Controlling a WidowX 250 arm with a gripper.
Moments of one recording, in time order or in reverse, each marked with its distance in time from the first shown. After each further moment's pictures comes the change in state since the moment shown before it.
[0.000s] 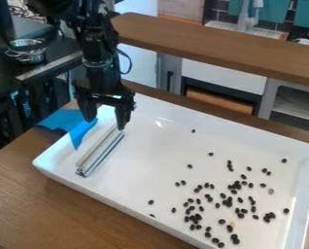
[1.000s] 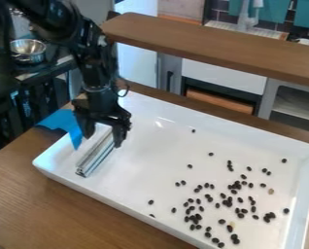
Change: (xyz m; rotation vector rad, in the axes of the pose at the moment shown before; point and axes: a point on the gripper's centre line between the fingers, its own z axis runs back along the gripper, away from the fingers) arm -0.006 0.011 -0.039 0.030 -0.005 -0.016
